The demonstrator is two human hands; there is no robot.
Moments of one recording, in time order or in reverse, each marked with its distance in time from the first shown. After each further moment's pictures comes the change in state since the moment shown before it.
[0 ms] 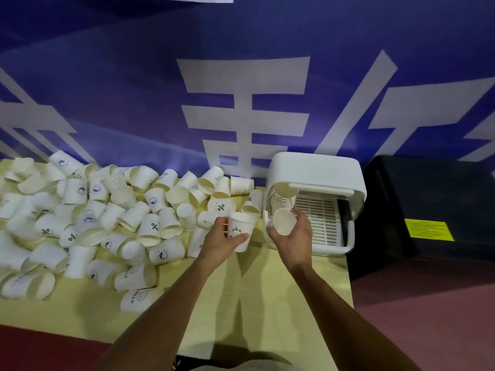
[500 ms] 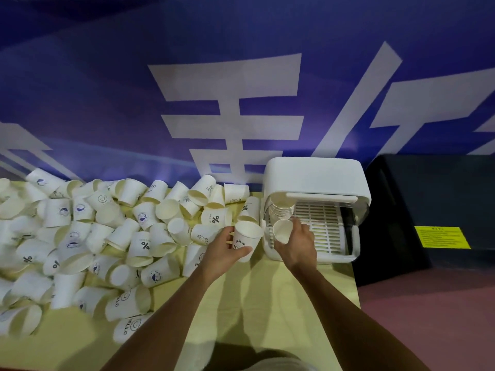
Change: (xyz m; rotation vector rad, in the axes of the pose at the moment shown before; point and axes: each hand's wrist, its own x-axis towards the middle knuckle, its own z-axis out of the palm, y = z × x) left_hand 0.041 0.003 0.008 0.065 -0.175 -0.006; right_hand 0.051 0.034 0.018 -0.413 -0.149 0.067
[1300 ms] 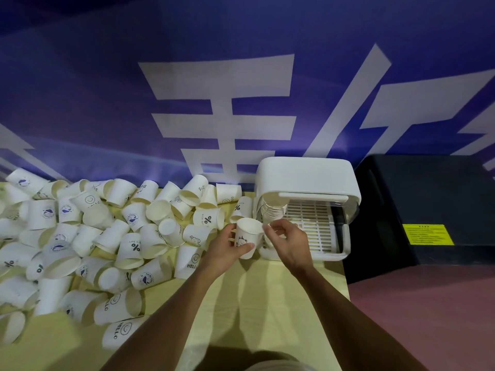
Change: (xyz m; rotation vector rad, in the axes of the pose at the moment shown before) left_hand 0.004 0.014 0.017 0.007 0.001 0.075; right_hand -0.007 -0.009 -0.019 0.415 -0.015 -0.081
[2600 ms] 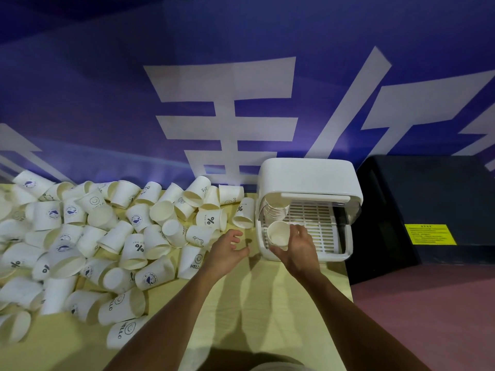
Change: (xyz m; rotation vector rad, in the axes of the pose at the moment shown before) left_hand 0.011 -0.025 0.003 0.086 0.018 -0.022; right_hand -0.004 0.032 -0.002 -0.540 -0.032 -0.090
